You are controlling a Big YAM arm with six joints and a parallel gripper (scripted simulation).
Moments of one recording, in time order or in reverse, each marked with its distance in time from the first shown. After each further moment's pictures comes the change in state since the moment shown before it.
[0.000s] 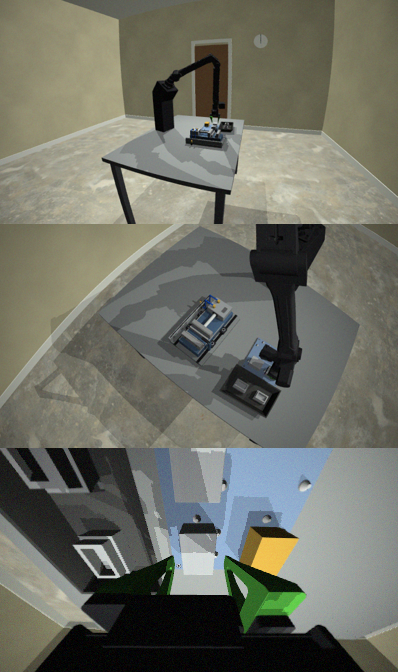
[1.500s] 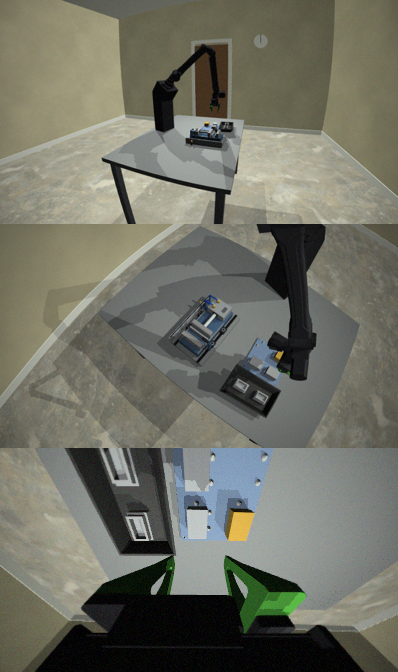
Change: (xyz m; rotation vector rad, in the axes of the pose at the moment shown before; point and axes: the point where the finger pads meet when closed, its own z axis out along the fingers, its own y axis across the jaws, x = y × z) arm 0.001 -0.002 -0.112 0.001 0.003 -0.001
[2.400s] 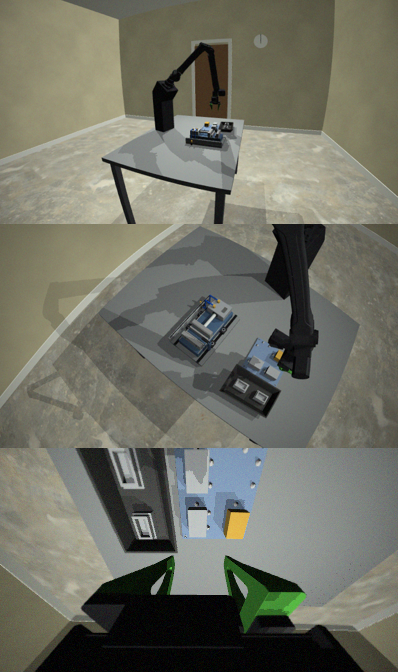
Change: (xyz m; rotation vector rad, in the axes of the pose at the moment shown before) arm -0.004 0.001 -0.020 0.004 -0.007 0.002
